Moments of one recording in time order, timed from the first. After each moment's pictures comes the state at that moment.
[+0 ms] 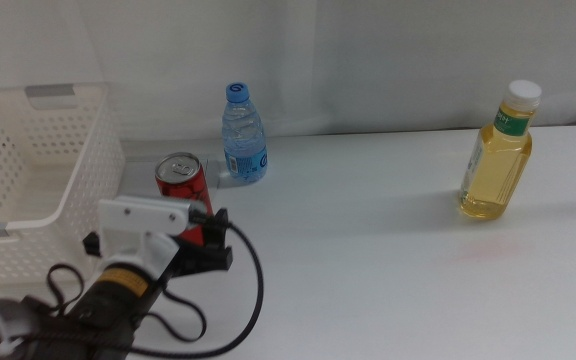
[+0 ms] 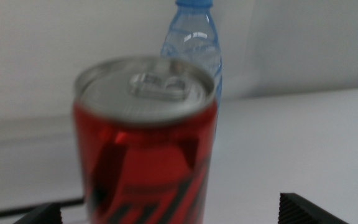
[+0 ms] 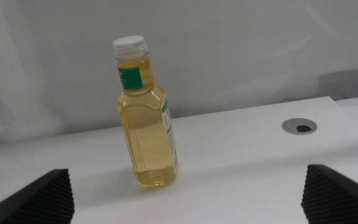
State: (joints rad) left arm -0.45 1.79 -0.42 -0.27 -1.00 0.00; right arm 0.08 0.19 0.00 -0.19 0.00 0.29
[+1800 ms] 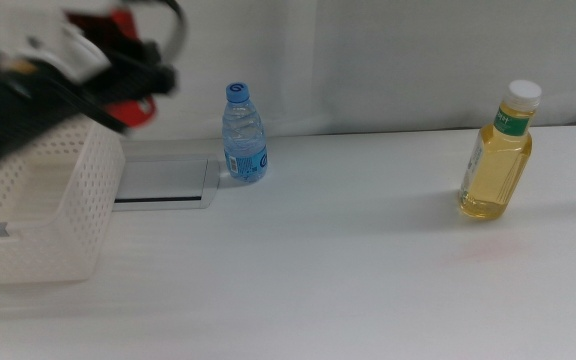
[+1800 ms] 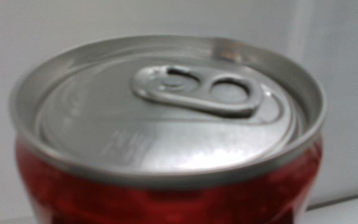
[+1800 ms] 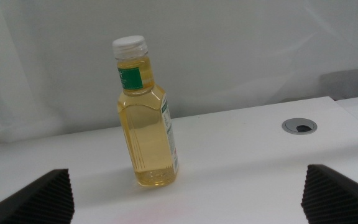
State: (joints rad) left arm -0.27 1.38 -0.96 -0.83 -0.13 0.82; right arm 0.08 0.19 0.00 -0.19 0.00 0.29
